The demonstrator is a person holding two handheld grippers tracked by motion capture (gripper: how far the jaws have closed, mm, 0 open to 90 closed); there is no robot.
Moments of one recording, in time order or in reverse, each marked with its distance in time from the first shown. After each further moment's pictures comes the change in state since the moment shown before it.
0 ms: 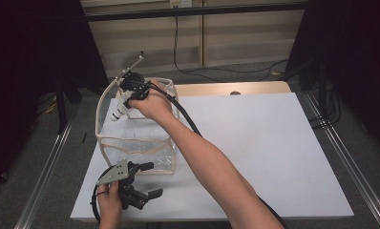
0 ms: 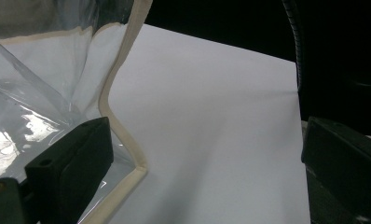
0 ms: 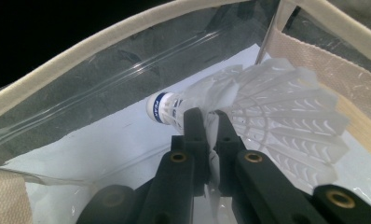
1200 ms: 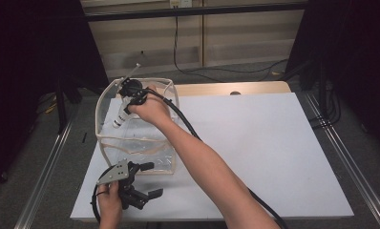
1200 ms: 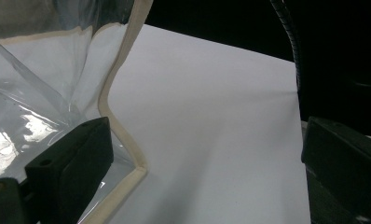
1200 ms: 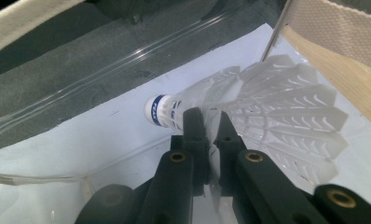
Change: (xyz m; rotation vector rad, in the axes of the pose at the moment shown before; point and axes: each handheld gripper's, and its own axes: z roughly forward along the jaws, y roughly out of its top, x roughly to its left) left arm 0.001 0.000 0.000 0.003 0.004 -0.001; right arm -0.003 -0.009 0.029 0.059 0.017 0.009
